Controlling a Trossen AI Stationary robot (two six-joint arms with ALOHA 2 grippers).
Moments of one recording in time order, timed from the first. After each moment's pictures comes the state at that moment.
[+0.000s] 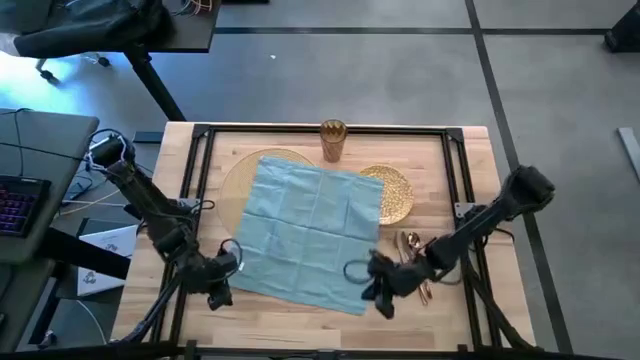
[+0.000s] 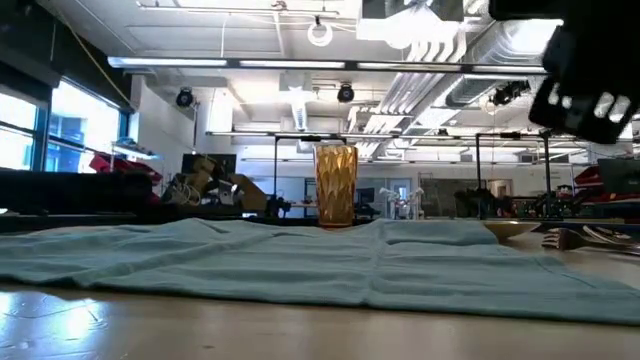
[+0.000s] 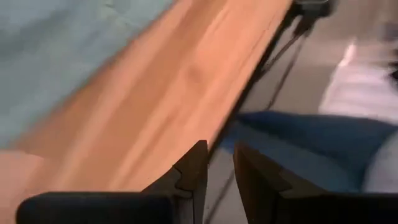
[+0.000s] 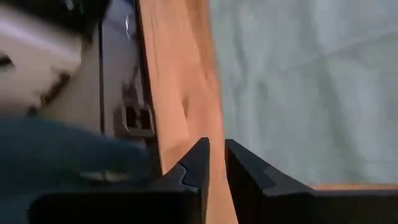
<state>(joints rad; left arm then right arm) -0.92 1.12 0.61 -0.25 -0.06 -1.64 0.64 1.62 0.82 0.09 0.10 0.96</state>
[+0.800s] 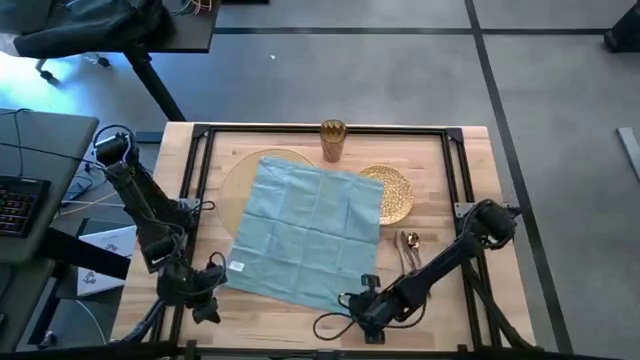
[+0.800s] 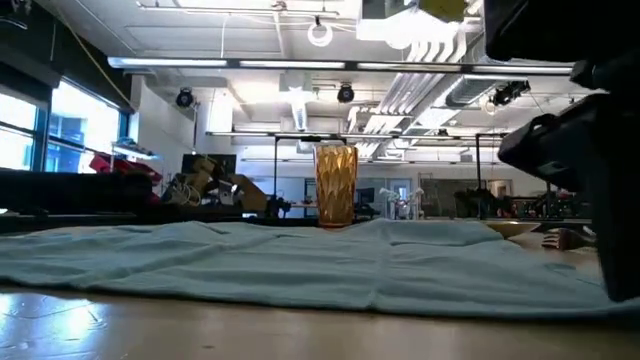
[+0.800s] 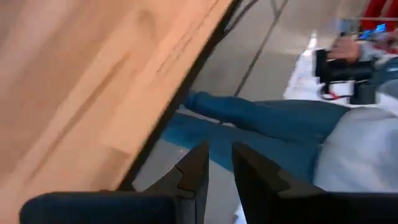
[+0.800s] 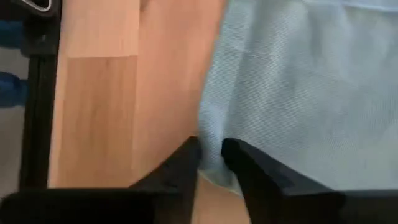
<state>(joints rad) -1.06 1.14 0.63 -0.20 -0.09 -1.73 0.70 2.04 1.23 -0.39 0.12 0.71</state>
